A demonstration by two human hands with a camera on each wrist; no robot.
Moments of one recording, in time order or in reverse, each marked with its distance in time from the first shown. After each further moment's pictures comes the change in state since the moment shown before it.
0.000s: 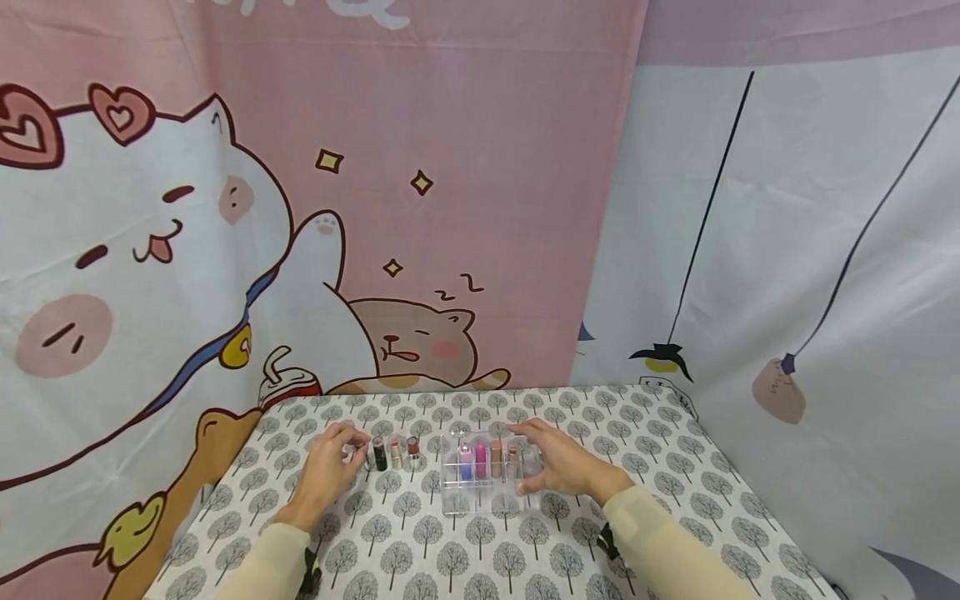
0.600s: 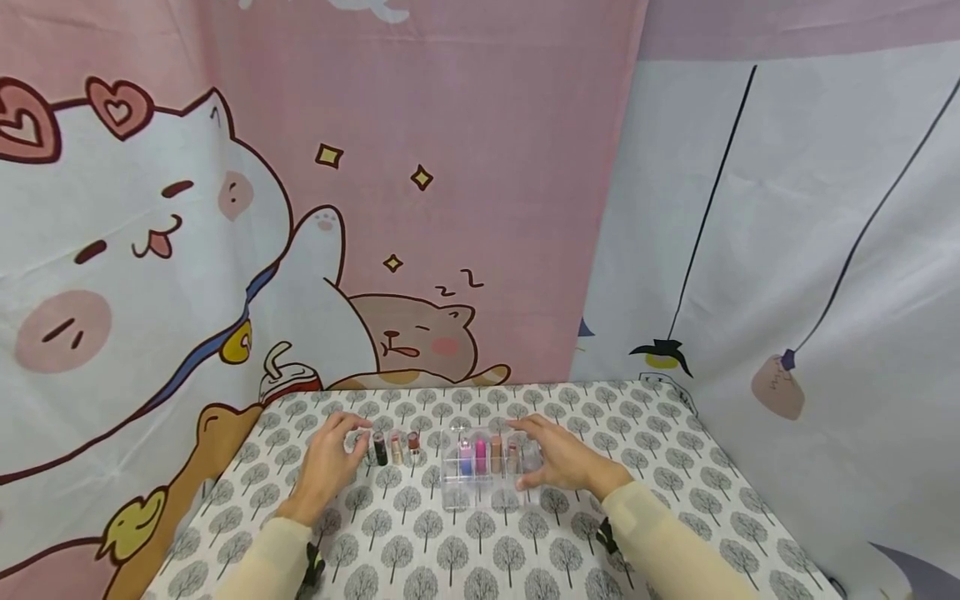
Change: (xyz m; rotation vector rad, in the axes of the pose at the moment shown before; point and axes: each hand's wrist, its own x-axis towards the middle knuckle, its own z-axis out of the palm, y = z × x) left_hand 0.006 0.012 -0.006 -0.003 0.132 0.111; right_hand 0.001 0.001 0.001 -0.022 -0.004 0.007
